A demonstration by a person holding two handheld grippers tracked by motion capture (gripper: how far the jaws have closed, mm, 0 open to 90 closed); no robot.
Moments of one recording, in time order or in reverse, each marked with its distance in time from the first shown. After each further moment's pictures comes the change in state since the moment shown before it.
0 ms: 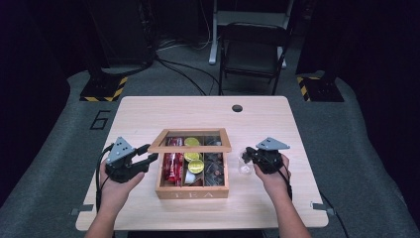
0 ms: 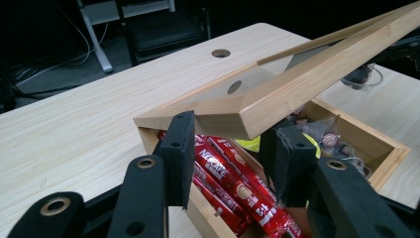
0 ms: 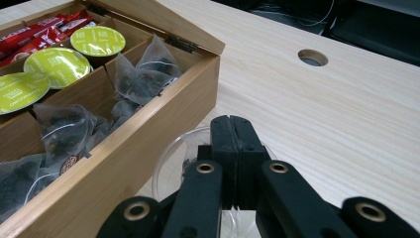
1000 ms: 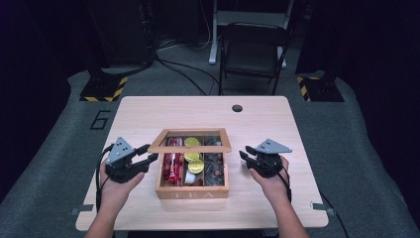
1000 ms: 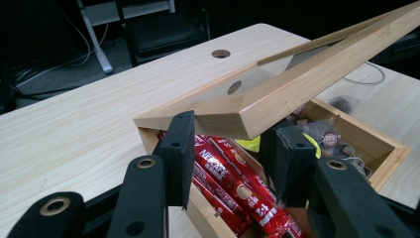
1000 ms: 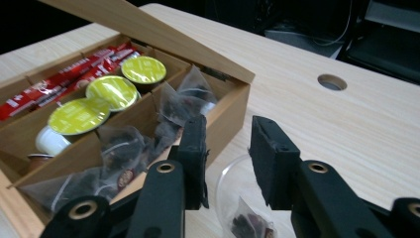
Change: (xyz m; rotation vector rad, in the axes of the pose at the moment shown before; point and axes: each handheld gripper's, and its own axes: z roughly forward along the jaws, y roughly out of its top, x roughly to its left) left arm 0.000 0.000 -0.001 0.004 -0.002 0.006; right arm 0.020 0.012 -0.022 -0.075 0.060 -0.005
